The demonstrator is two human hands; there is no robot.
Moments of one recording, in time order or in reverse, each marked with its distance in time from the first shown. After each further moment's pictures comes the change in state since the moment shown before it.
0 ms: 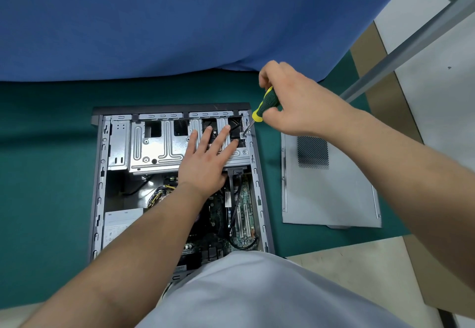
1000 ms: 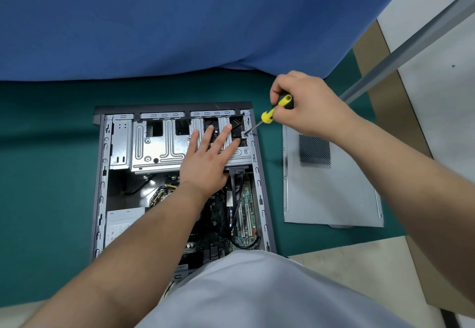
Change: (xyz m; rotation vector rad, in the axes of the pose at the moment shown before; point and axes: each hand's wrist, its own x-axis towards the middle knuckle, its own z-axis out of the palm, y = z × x) left_hand 0.001 0.000 0.004 -0.006 0.026 -0.002; right_hand -0.005 0.017 0.009 0.134 0.036 0.110
